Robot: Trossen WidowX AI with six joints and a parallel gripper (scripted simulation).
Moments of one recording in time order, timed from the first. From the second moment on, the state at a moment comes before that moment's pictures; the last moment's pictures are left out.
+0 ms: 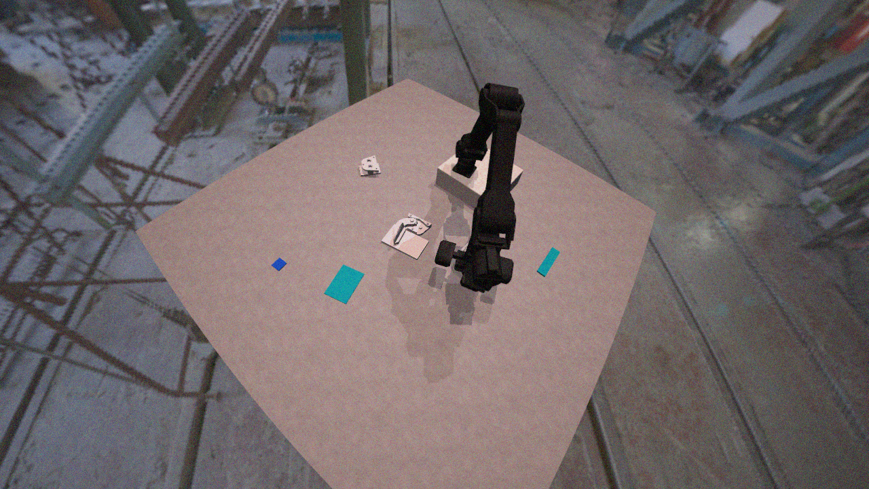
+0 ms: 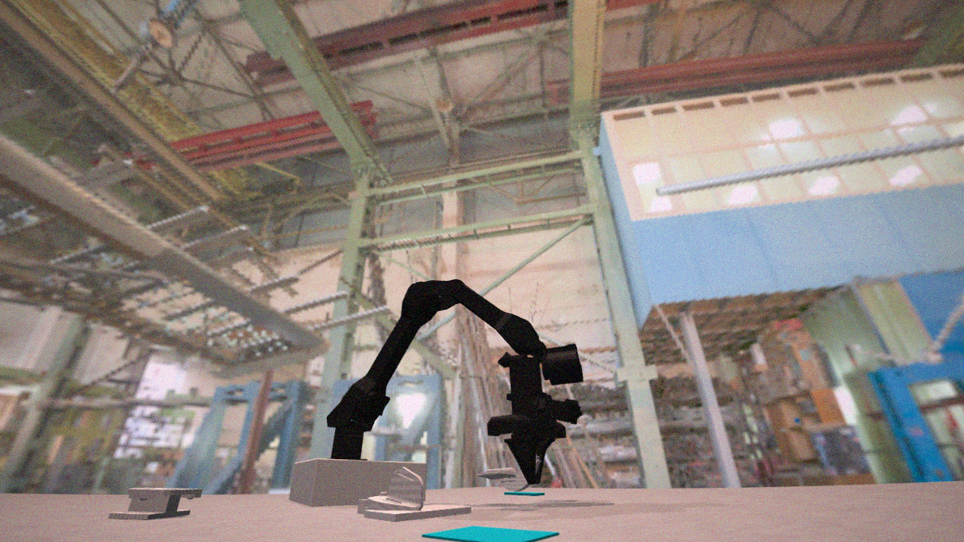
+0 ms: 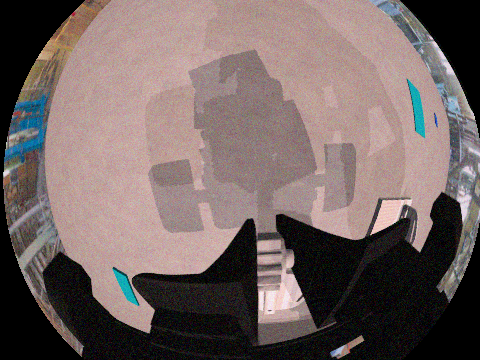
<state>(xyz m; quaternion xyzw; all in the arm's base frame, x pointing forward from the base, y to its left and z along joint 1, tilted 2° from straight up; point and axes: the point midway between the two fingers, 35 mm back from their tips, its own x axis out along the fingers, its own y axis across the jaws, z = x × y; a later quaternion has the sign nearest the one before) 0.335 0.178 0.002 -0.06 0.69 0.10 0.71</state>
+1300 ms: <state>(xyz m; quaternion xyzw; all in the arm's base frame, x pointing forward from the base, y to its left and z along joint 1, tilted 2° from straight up) 0.332 0.174 0.056 -0.06 0.70 0.09 0.71</state>
